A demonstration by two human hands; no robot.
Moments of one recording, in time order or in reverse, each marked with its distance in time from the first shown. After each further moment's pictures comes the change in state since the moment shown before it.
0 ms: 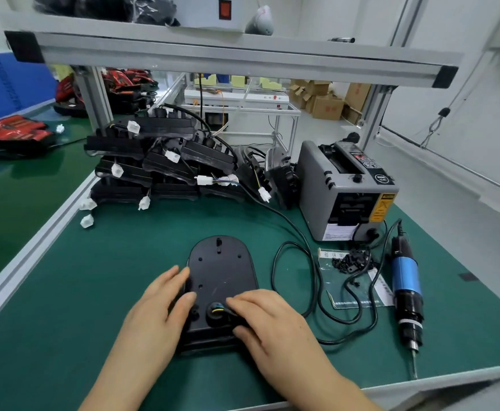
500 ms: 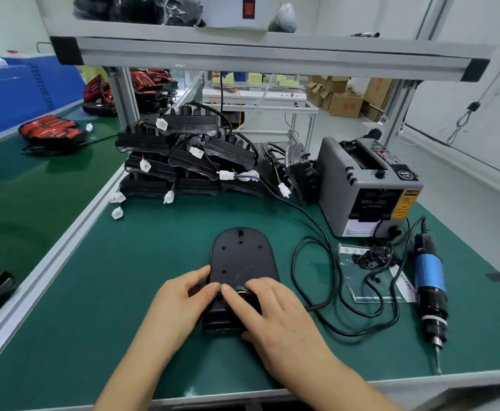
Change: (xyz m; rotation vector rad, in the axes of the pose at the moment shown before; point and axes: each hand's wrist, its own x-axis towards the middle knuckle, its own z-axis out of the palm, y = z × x) left_hand 0.003 -0.002 -0.007 -0.262 -0.072 -0.163; right_hand 0.000 -0.011 0.021 -0.360 0.014 -0.167
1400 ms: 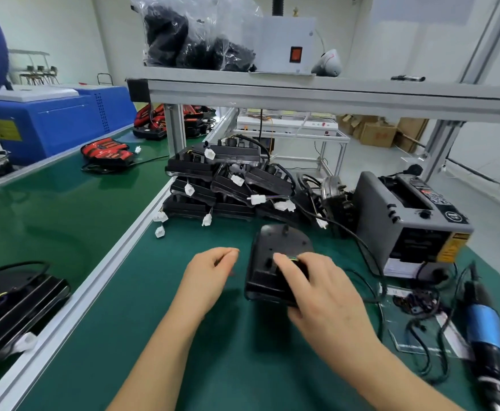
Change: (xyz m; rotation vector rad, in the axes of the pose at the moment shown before) left_hand 0.063 0.022 -0.026 -0.084 0.149 0.110; right_hand 0.069 0.022 -0.037 -0.072 0.137 0.094
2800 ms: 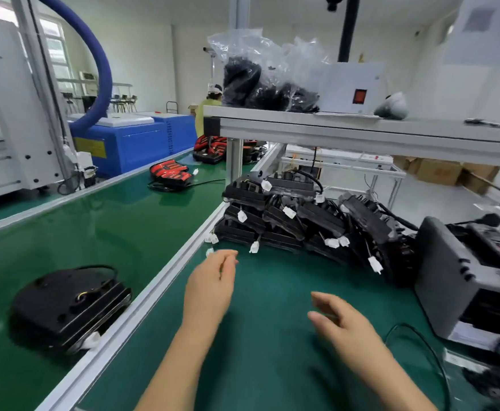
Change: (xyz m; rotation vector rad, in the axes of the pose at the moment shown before) left_hand 0.008 -0.013 -0.055 0.238 0.449 0.132; right_hand 0.029 0.008 0.067 0.912 -0.400 0.479
